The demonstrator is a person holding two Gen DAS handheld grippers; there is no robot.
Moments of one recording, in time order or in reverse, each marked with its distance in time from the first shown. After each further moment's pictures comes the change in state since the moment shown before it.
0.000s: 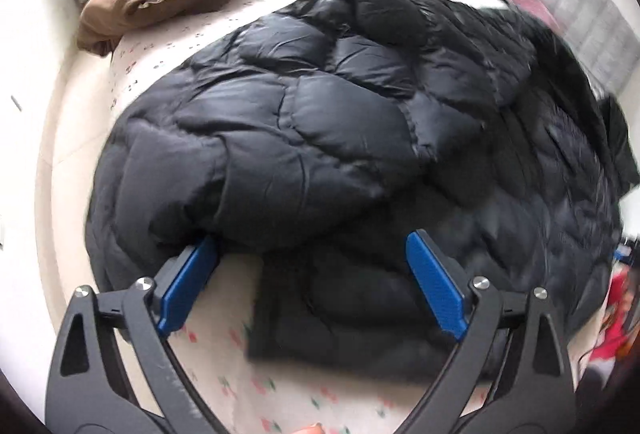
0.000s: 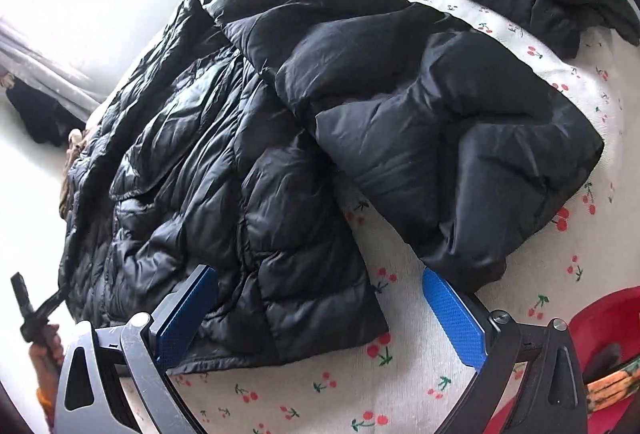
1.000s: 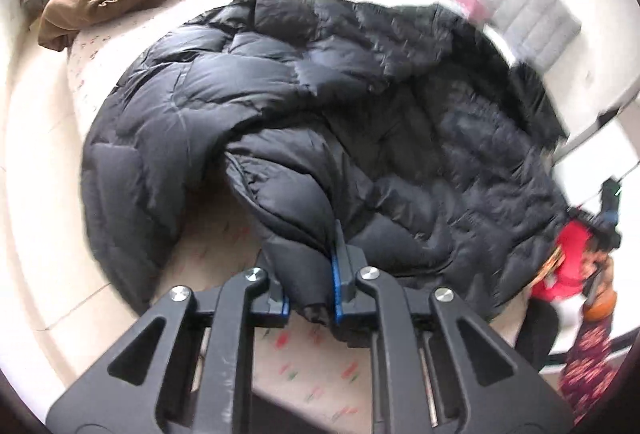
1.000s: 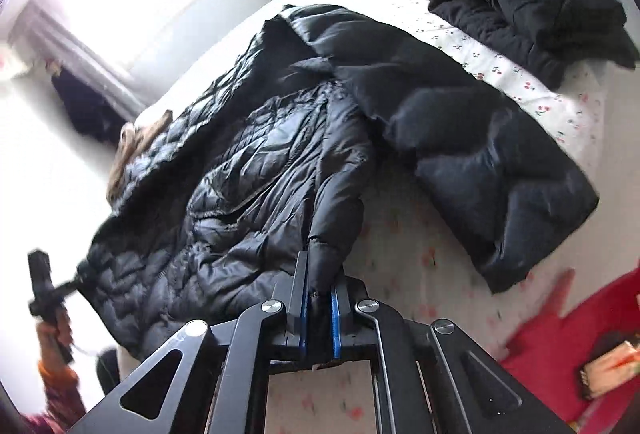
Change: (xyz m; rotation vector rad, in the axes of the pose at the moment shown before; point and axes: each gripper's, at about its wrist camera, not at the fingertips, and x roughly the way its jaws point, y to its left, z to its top) left arm -0.062 -0.062 -0.029 0.149 0.084 -0.196; right arm -0.105 0.012 -0.064 -0.152 -0.092 0.071
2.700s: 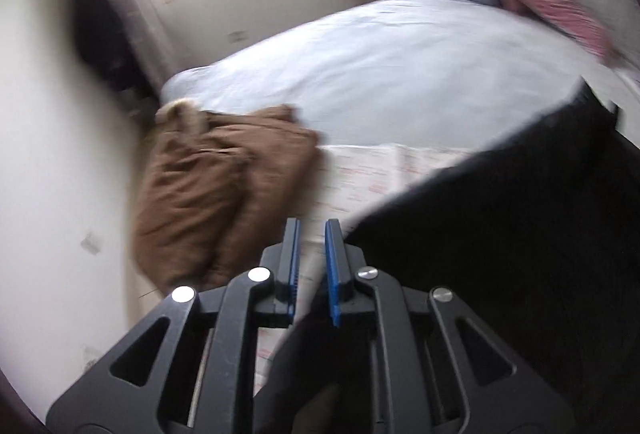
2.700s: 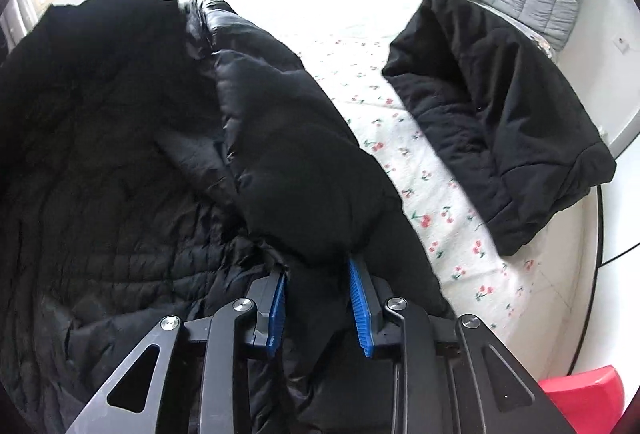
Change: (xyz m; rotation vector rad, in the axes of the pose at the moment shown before) left arm 0.045 0.035 0.320 0.031 -0.261 0.630; right arm 0.087 -0.017 0.178 -0.105 0.008 -0.517
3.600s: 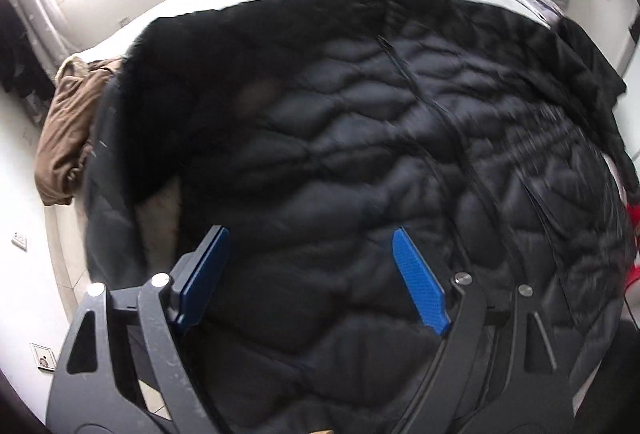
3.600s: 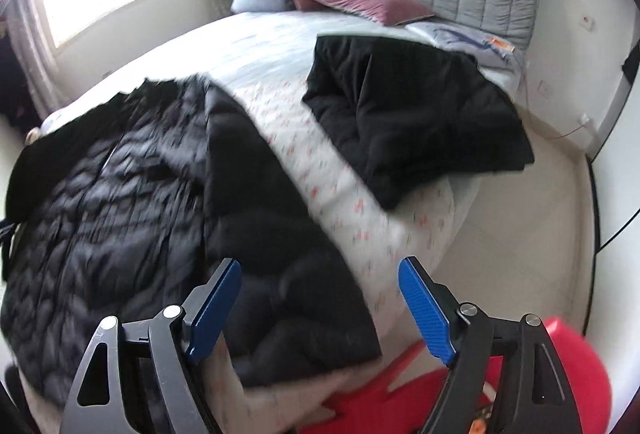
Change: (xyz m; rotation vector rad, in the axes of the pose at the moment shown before) left arm -0.089 -0.077 -0.192 0.245 0.083 -0.432; right arm -0.107 -0.118 -0.113 0.032 -0.150 0.106
